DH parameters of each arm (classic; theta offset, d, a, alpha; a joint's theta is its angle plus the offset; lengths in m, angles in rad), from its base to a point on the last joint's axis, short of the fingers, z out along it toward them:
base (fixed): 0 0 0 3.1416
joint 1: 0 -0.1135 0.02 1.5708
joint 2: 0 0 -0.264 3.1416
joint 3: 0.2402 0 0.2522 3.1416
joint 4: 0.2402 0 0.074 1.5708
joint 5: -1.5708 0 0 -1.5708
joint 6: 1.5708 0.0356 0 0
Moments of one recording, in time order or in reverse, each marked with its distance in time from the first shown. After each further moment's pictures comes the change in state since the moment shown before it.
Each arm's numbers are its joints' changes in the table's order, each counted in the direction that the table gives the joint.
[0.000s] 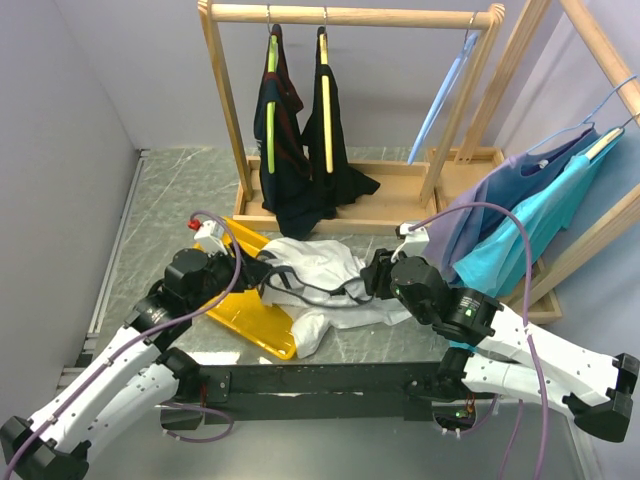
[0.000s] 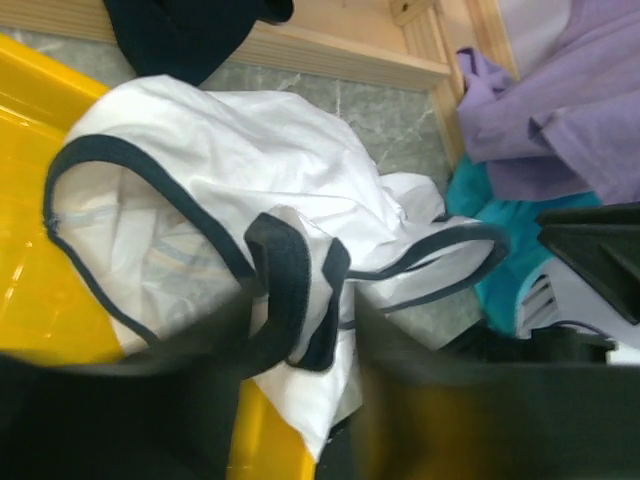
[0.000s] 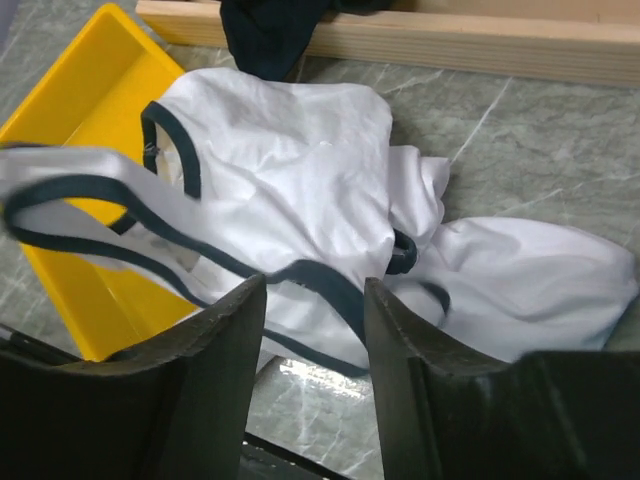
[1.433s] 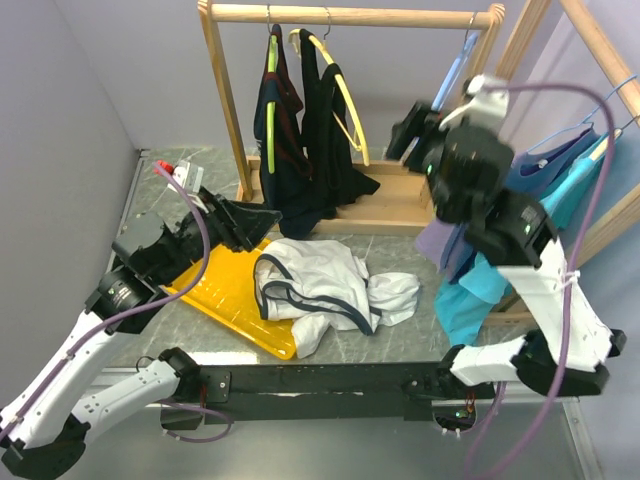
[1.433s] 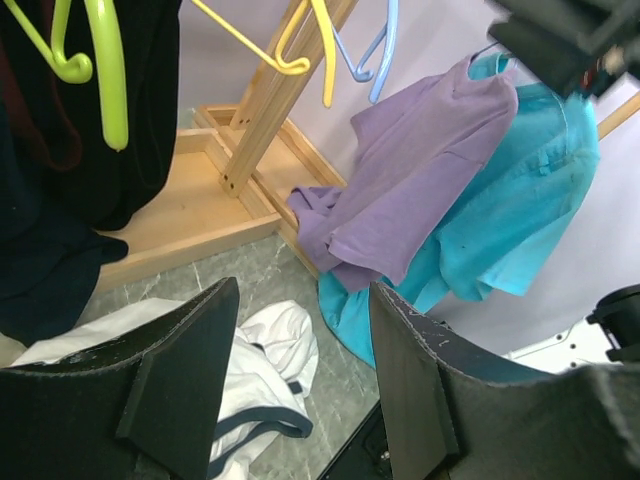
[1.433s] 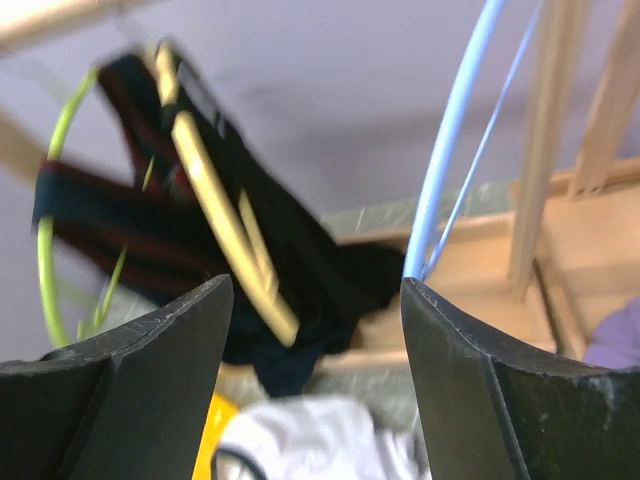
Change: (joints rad) left arm 0.084 0.149 0.523 -0.023 -0.047 0.157; right arm 0.160 0.488 1.159 0.232 -0.302 -0.275
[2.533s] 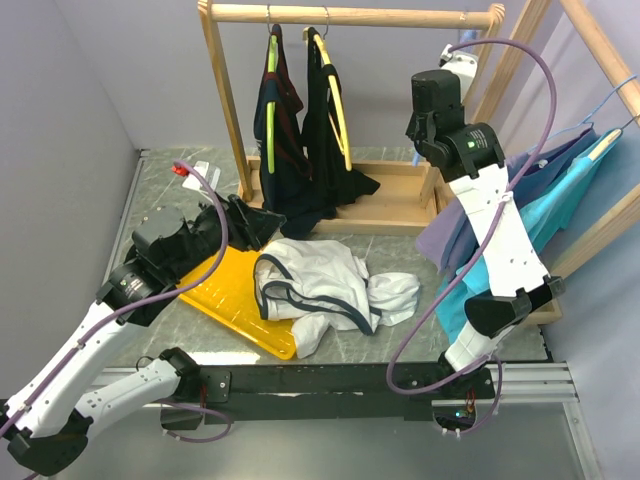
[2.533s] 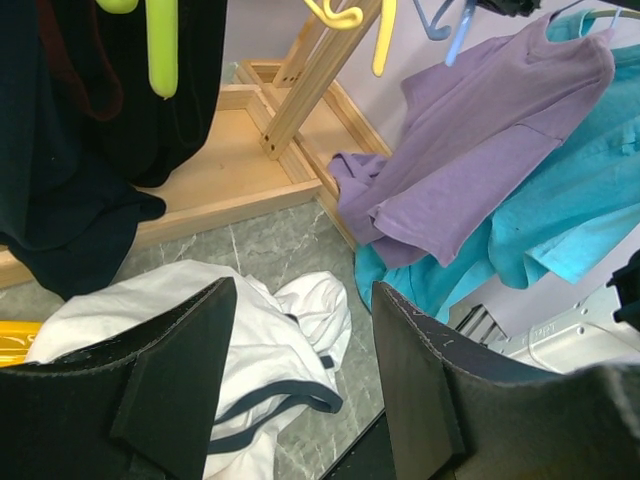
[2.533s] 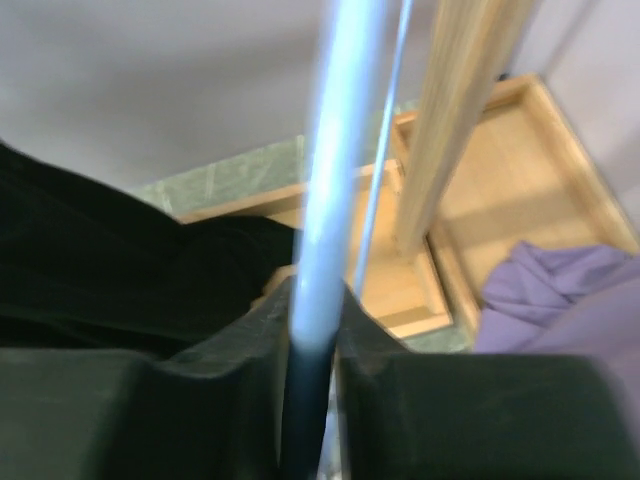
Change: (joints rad) left arm 0.000 0.035 -0.010 0.067 0.044 0.022; right arm 0.419 0.393 0.264 0.221 0.180 0.007
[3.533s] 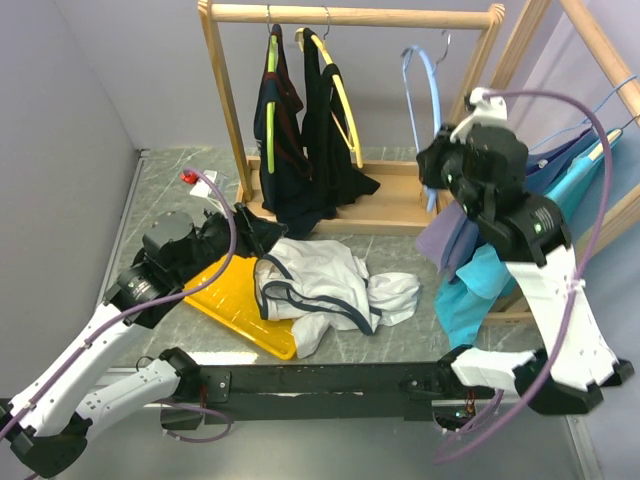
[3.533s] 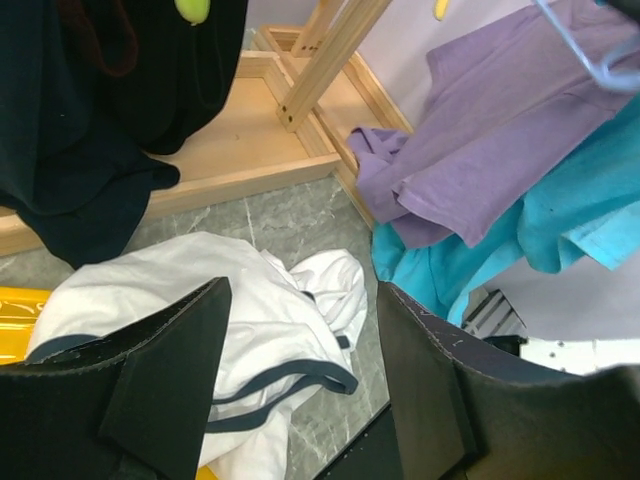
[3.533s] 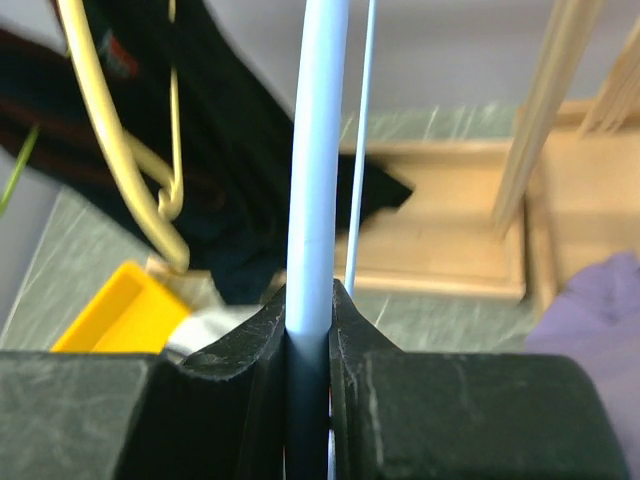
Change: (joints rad) left arm 0.000 -0.012 -0.074 -0.002 0.003 -0.001; right arm -0.101 -0.441 -0.351 -0.098 0.254 -0.052
